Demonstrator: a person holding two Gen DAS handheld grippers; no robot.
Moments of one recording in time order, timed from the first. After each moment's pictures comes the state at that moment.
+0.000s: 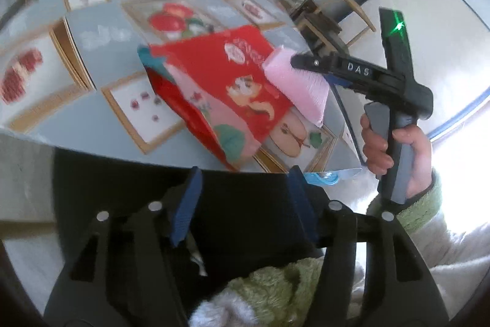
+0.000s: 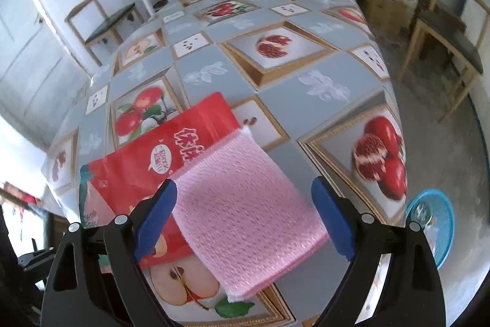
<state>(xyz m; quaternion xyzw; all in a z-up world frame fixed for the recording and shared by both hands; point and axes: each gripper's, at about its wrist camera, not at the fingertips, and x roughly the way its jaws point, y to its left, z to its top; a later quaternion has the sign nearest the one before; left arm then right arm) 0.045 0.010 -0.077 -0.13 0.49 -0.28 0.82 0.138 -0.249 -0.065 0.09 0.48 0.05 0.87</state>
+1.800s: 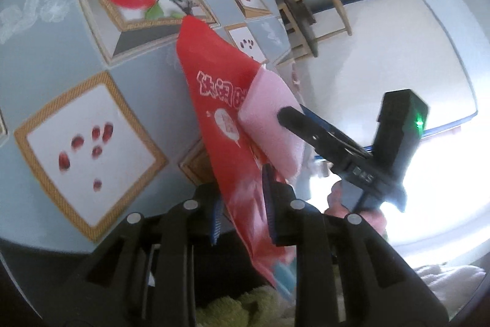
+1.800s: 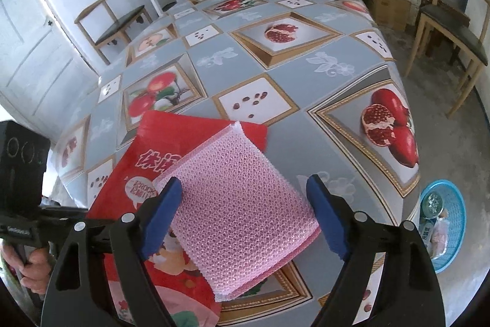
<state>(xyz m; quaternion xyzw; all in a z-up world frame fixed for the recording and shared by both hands) 0.140 -0.020 -0.115 -0.25 0.56 -0.37 0.70 0.117 -0.238 -0.077 0.08 0.48 0.08 0.87</state>
